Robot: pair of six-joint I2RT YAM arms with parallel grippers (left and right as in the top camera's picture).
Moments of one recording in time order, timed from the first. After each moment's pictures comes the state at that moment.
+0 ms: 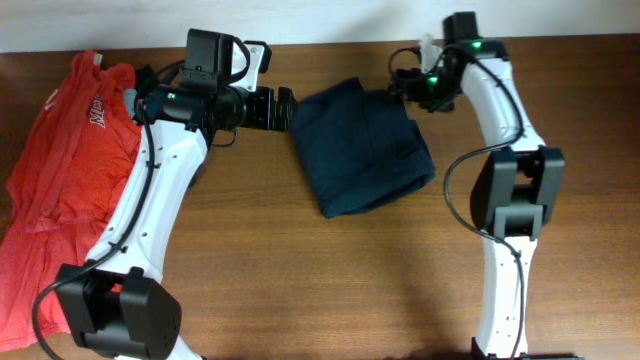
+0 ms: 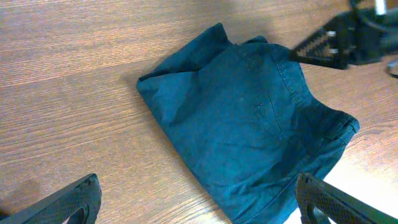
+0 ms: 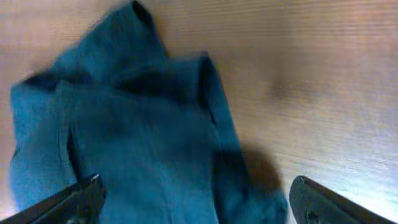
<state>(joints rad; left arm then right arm) -0.21 1.79 1.69 -0.80 0.29 -0.07 0.00 2.49 2.31 -1.11 -0.47 0.06</state>
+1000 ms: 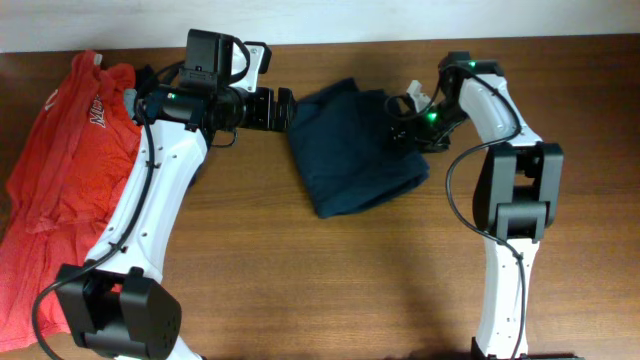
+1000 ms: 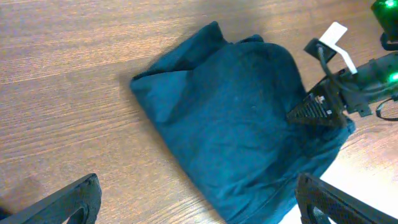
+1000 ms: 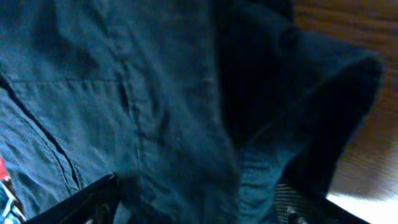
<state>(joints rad) -0.21 1.79 1.69 -0.81 0.29 -0.07 0.02 2.46 2.07 -1.22 -0.57 -0.16</state>
